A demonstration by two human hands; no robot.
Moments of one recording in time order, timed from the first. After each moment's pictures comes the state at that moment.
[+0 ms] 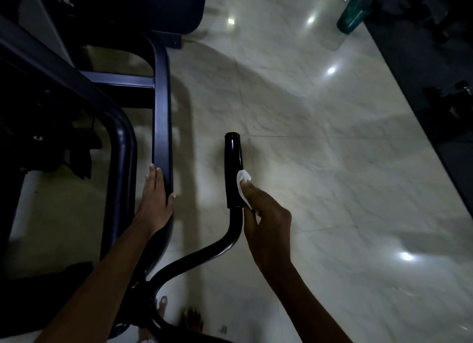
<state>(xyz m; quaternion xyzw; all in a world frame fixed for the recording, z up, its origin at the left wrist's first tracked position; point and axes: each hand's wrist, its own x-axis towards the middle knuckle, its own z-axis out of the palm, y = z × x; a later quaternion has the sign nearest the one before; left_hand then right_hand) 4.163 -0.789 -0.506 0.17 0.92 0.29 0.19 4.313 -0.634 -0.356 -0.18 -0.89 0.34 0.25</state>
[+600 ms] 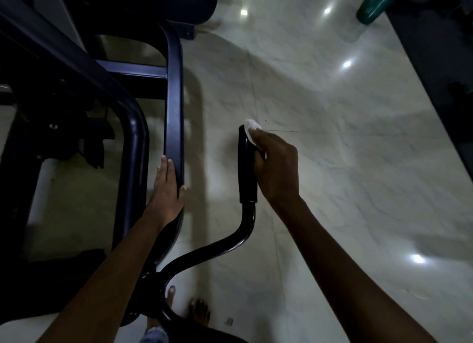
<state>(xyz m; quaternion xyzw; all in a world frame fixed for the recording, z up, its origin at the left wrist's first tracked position) 4.162 -0.791 -0.509 0.18 0.92 0.29 0.19 4.231 -0.602 -0.343 -0.15 -0.93 0.25 0.22</state>
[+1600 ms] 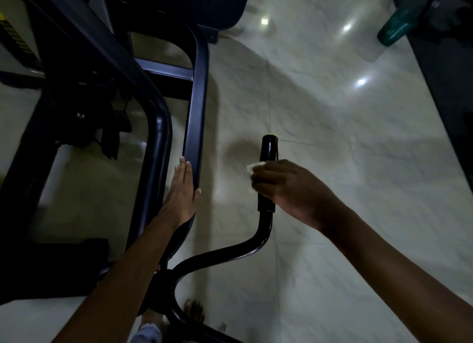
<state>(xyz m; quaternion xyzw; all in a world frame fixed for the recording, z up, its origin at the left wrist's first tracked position) 4.168 -0.793 -0.500 0.18 0.92 0.30 0.19 4.239 -0.589 -0.312 0.29 -0.96 -0.02 -0.03</state>
